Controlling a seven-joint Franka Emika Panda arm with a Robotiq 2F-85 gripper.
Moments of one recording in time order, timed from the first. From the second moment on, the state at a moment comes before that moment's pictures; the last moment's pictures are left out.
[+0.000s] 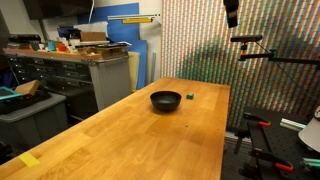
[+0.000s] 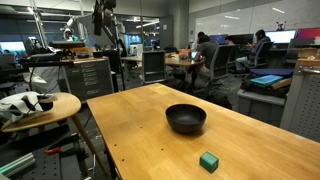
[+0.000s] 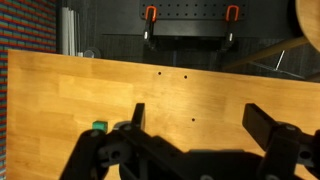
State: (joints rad) arm 0.06 -0.41 0.16 -2.23 -0.11 1.55 0.16
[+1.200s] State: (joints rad) arm -0.13 -0.38 -0.08 -2.66 -0.24 2.27 0.11
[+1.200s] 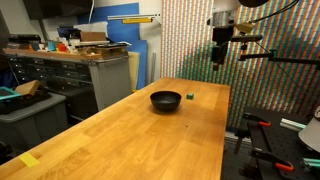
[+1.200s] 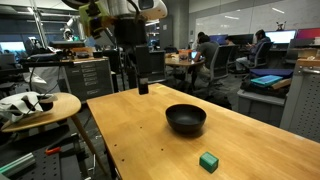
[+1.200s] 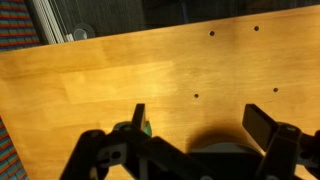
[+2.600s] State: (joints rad) arm -0.20 0.37 -0.21 -2.46 -0.29 2.98 -0.06
